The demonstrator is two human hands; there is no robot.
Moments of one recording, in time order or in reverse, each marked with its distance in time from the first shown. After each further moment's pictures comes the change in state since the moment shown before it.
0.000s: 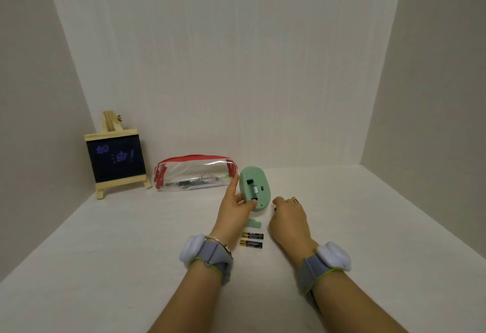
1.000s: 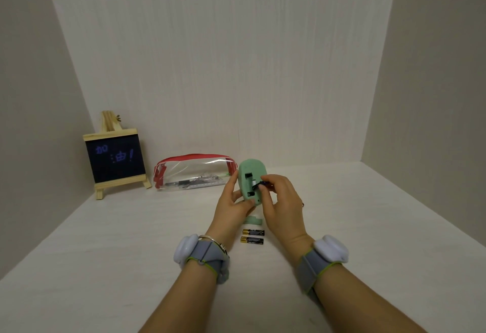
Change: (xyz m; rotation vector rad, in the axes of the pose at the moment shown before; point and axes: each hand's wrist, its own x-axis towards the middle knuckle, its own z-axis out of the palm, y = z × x) left_hand -0.003 -0.003 -0.007 -0.132 -0.051 0.056; right_hand -0.006 -0.024 -0.008 0.573 0.563 -0.395
